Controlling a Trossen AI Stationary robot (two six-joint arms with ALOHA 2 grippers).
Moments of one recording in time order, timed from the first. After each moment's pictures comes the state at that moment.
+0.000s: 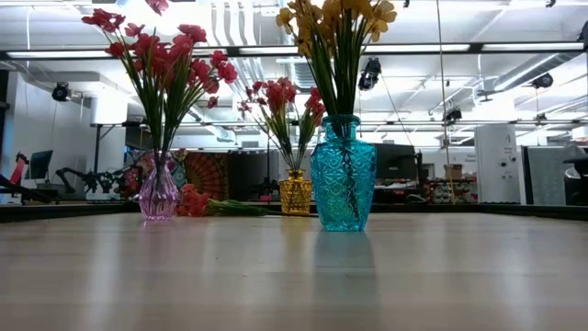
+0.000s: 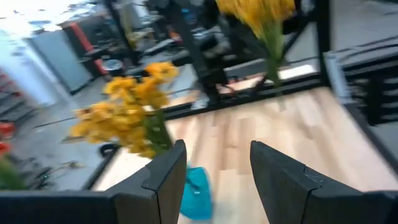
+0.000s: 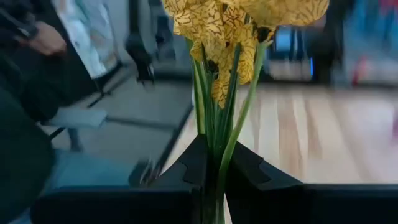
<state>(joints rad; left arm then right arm) -0.83 1.31 0.99 -0.02 -1.05 0.00 0.68 1.16 0.73 0.24 0.34 0.17</state>
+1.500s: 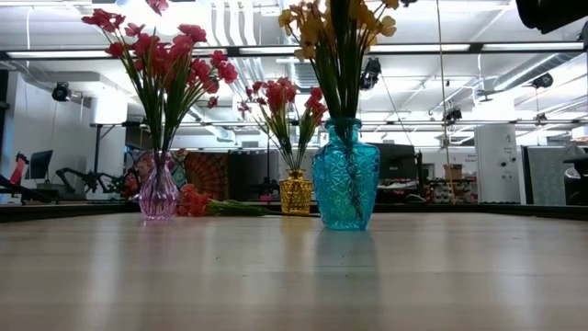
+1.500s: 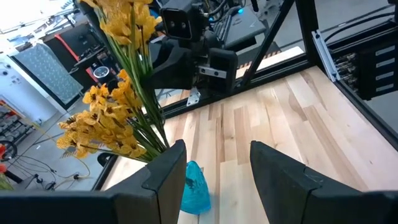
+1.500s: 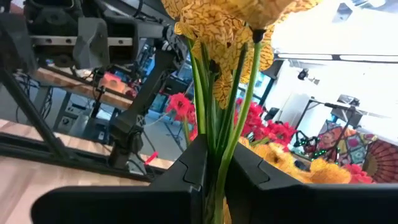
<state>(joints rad) -0.83 1.30 0.99 -0.07 -0.99 0.08 0.40 1.57 0.69 1.22 0.68 -0.65</state>
